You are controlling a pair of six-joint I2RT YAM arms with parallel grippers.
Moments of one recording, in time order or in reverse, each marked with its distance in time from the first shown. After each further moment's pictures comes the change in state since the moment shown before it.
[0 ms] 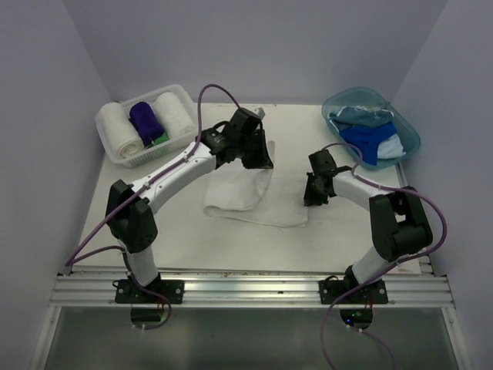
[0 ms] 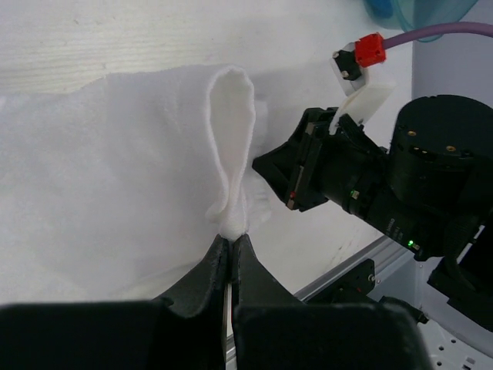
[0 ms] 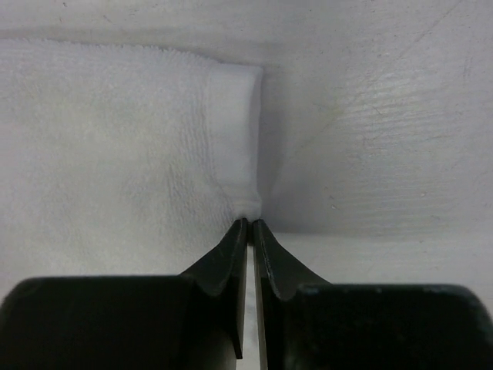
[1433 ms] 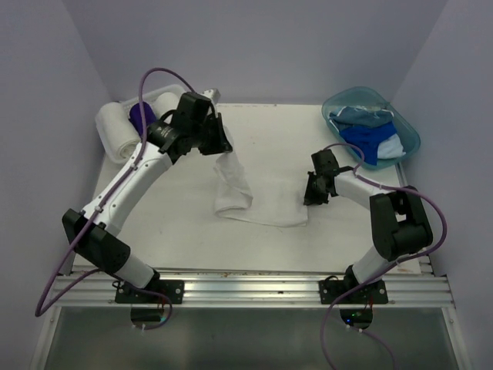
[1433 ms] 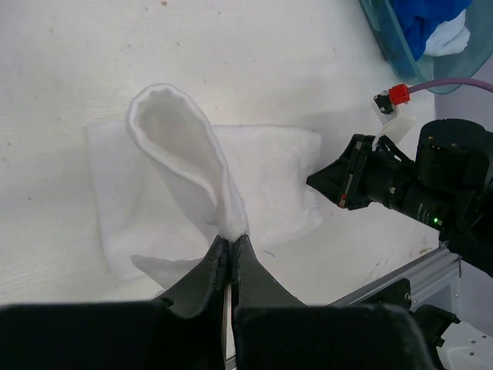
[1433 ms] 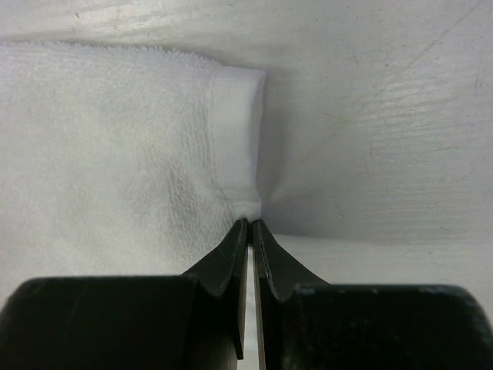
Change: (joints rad) left arm 0.177 -0.210 -0.005 -0.144 -0.024 0.164; right arm -0.024 0.006 -0.010 0.029 -0.053 0.004
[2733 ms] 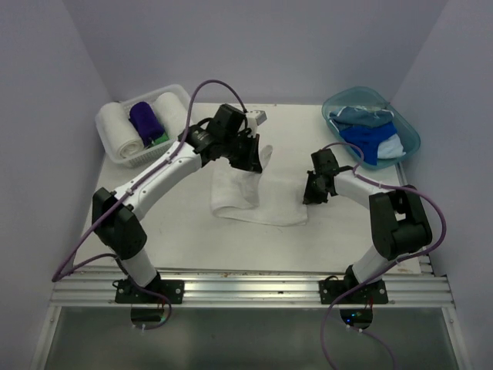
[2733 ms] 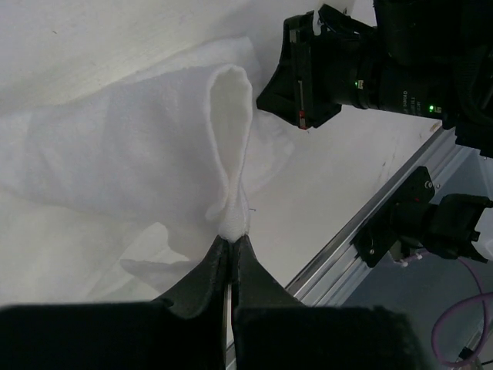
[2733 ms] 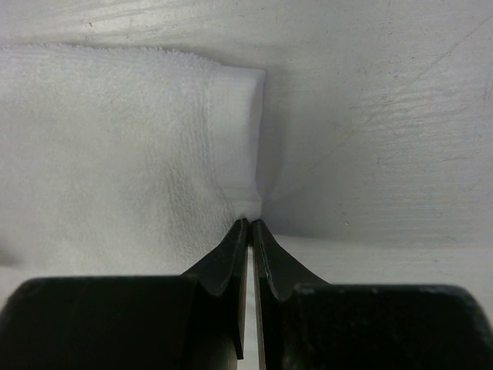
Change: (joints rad) left arm -0.116 0.101 0.005 0.038 0.209 0.226; right arm 0.000 0.009 0.006 0.018 -0.010 -0.002
